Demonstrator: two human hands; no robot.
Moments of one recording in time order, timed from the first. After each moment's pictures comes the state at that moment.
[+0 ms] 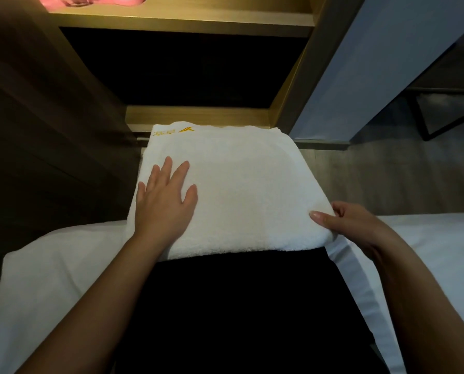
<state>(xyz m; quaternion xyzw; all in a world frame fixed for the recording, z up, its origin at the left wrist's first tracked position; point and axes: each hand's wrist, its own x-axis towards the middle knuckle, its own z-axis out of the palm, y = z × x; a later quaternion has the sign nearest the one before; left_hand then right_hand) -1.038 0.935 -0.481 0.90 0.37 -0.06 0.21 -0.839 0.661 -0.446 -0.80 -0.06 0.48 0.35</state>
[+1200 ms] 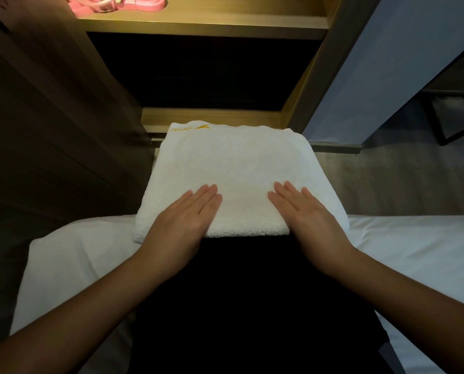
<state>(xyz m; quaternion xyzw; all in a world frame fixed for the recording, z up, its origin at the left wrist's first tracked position) -1.086 0.906 -0.443 0.98 0.08 -0.01 0.16 -0.912 0.712 -0.446 -0.82 -0.55 0.17 0.04</state>
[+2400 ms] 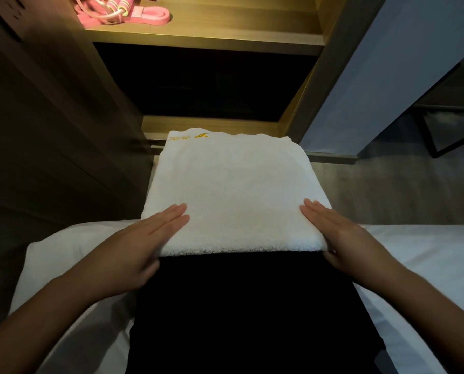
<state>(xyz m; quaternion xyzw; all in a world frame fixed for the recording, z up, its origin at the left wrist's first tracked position) -1.151 0.950 -0.439 0.96 0.07 -0.07 0.25 -0.887 0.657 -0.438 -0.83 -0.51 0.22 0.11</state>
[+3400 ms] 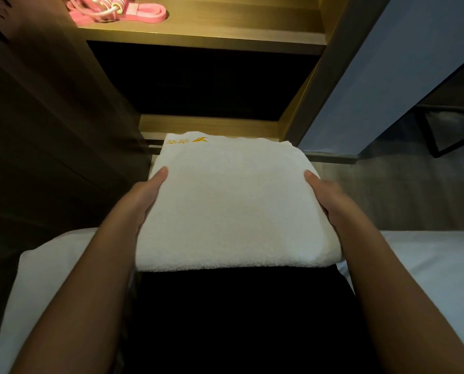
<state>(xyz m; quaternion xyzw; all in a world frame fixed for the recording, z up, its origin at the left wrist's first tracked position) -1.044 1.013 -0.485 0.53 0.60 -0.04 0.60 -0.815 0.743 -0.480 -0.84 0.04 0.40 0.36</state>
